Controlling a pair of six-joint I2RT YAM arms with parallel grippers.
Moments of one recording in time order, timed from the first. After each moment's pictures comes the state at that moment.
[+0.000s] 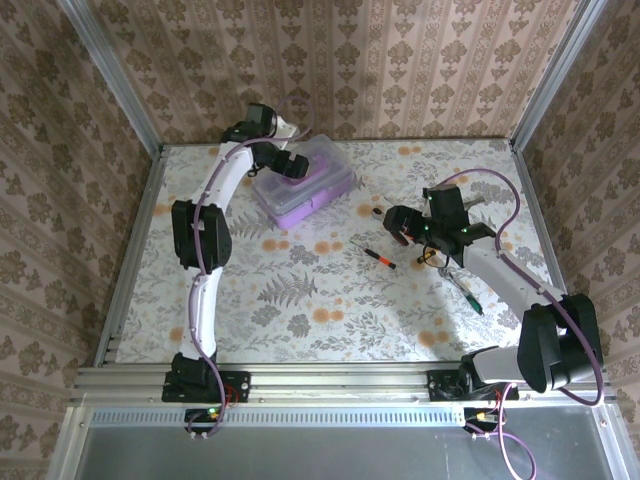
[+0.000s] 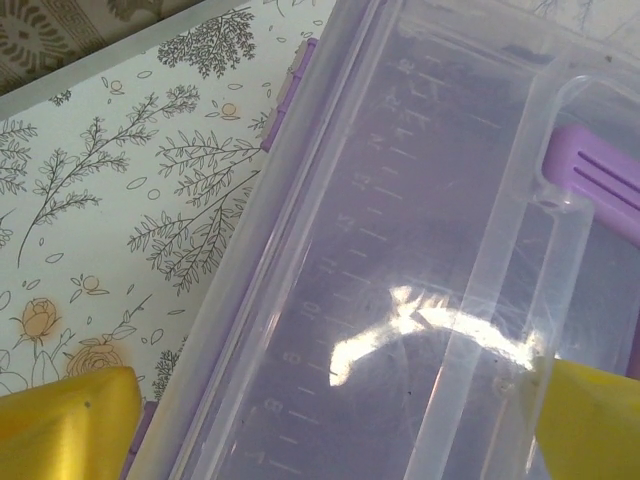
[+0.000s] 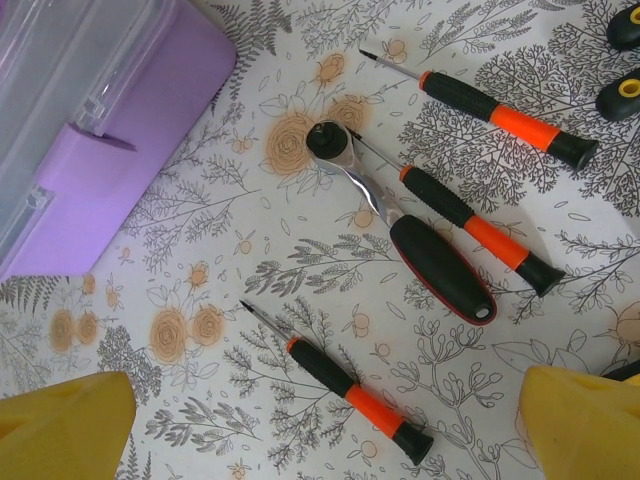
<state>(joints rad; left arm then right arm) -0.31 2.36 2.28 -0.87 0.25 0.21 0.24 1.34 0.89 -0.34 -0.14 0.58</state>
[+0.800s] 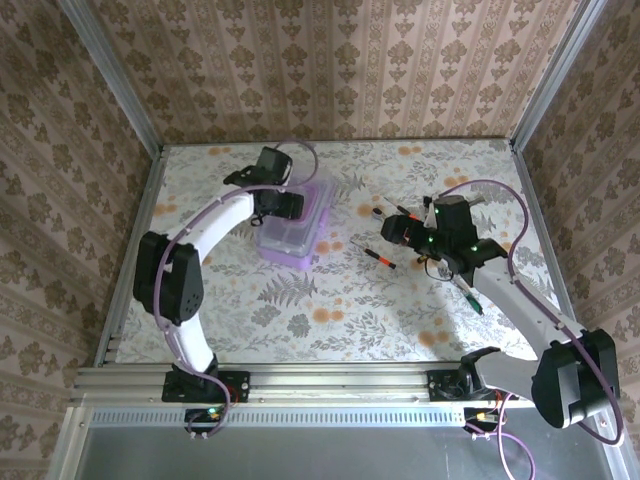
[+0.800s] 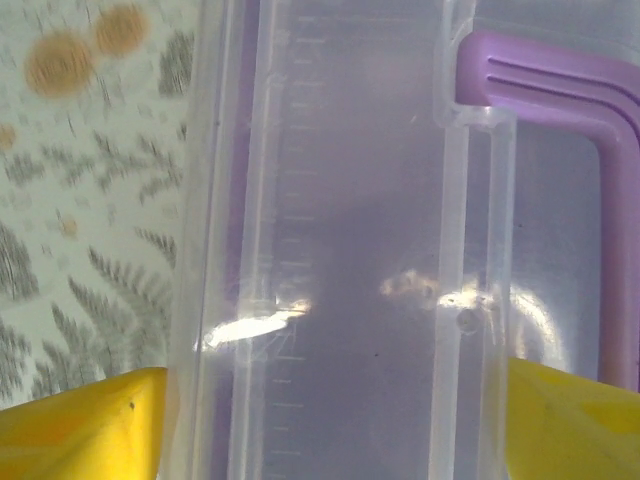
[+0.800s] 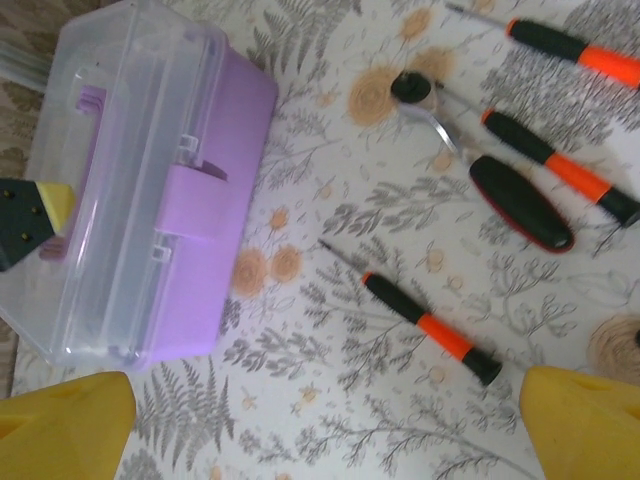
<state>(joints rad) -0.51 1.77 1.44 -0.72 -0.12 -0.18 0.28 1.16 0.80 -0.36 -0.24 0.63</state>
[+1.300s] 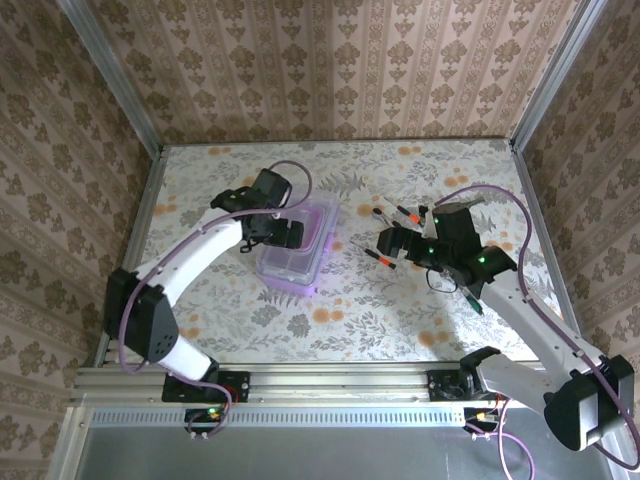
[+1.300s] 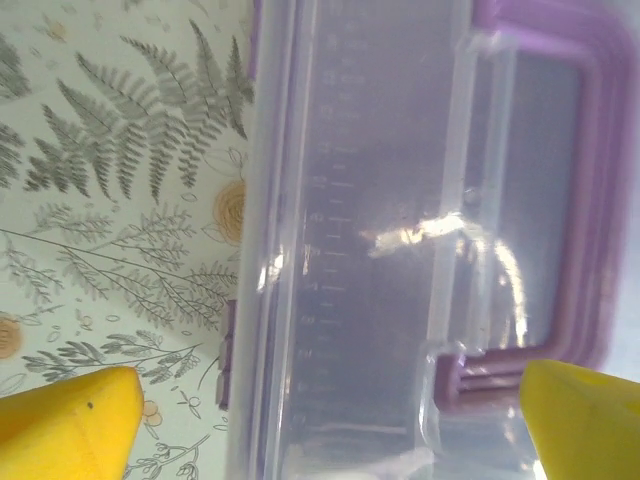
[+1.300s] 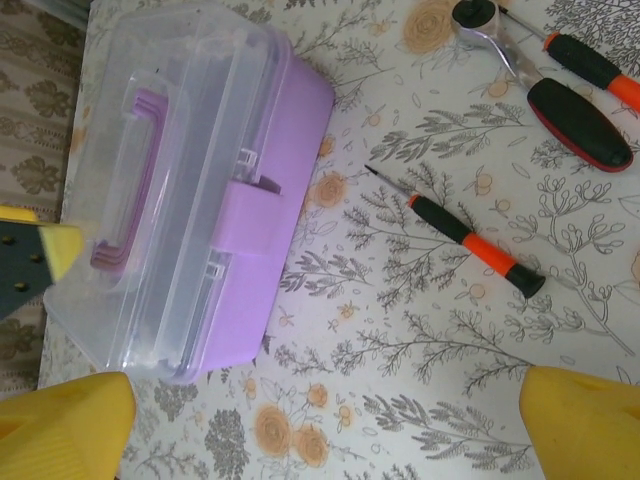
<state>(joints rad) -0.59 1.49 1.34 -0.95 -0.11 -0.31 0.35 1.03 0.84 -0.54 -0.26 0.63</state>
